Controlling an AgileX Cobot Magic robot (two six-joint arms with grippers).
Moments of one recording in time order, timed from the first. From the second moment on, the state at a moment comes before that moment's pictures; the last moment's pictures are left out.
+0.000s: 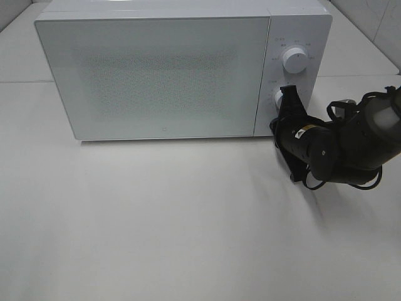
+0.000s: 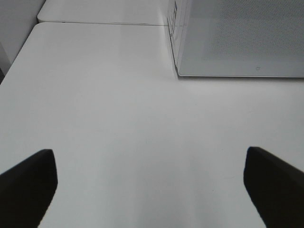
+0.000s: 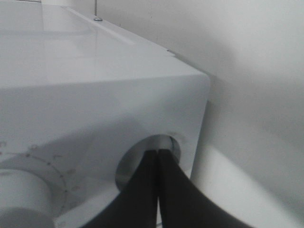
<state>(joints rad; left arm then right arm) -0.03 0.00 -0.50 -0.03 1.04 -0.01 0.41 2.12 -0.80 0.45 -0.85 1.28</state>
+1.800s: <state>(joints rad) -0.03 0.00 -0.50 -0.03 1.04 -0.01 0.40 2.10 -0.80 0.41 -0.81 1.33</state>
